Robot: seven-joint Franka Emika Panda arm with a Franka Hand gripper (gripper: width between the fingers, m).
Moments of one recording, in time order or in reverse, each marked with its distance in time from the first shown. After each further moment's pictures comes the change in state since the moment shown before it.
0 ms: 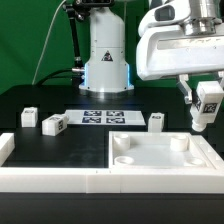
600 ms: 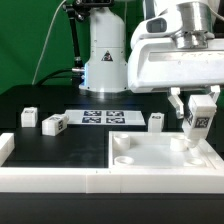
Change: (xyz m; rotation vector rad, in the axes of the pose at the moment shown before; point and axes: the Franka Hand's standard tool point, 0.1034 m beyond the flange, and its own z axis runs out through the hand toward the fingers) arm 0.016 0.011 0.021 -0.027 0.070 0.000
